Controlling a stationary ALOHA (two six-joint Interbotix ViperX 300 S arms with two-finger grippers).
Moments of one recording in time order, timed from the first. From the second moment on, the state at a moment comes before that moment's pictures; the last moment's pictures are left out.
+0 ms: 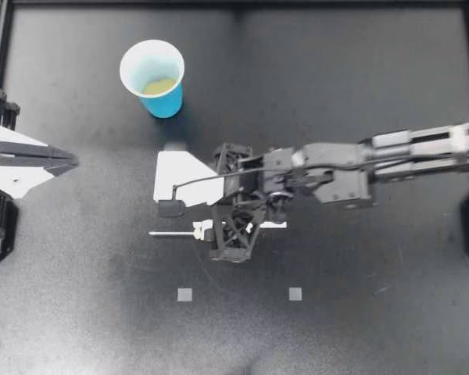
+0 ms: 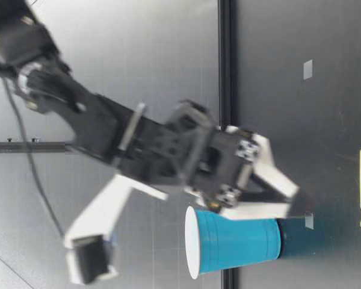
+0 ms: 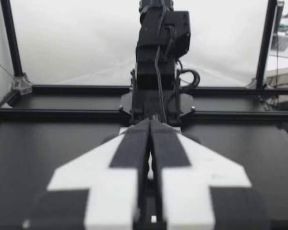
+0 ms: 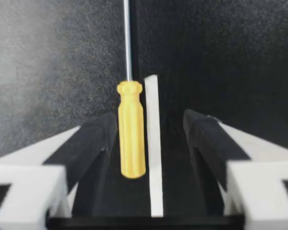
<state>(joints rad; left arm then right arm) 0.02 -0.97 1.21 0.00 -0.31 -0.01 -0.01 0.36 0.15 -0.02 0.62 0.03</state>
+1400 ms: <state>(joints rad) 0.02 -0.98 1.21 -0.01 -0.33 -0.02 0.01 0.49 0.14 -0.01 0.52 0.02</state>
